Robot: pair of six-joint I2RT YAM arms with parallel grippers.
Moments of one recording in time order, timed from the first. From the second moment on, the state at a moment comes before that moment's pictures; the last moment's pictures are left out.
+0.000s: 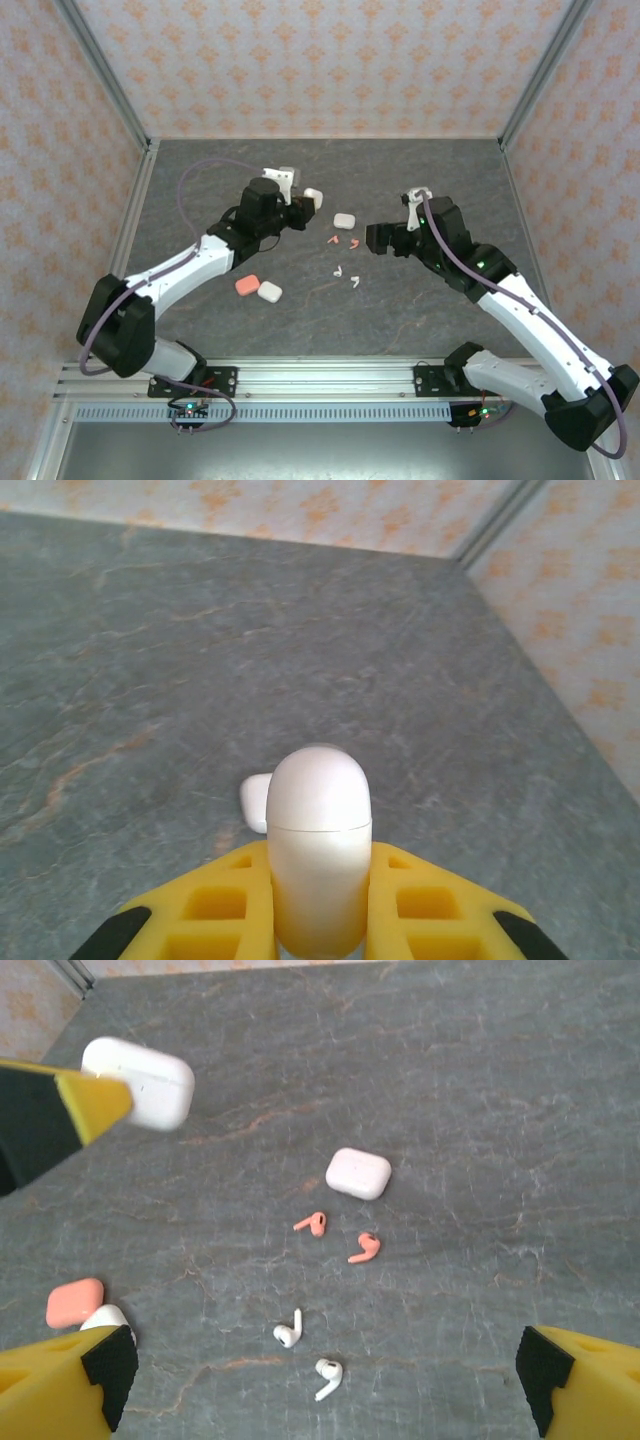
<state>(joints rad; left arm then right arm) -0.50 1.46 0.99 0.00 0.09 -0.45 0.59 0.96 1.00 -0.67 0.06 0.38</state>
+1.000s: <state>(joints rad) -0.44 1.99 1.23 -0.04 0.21 -0.57 0.59 1.01 0.97 -0.67 0.05 0.39</state>
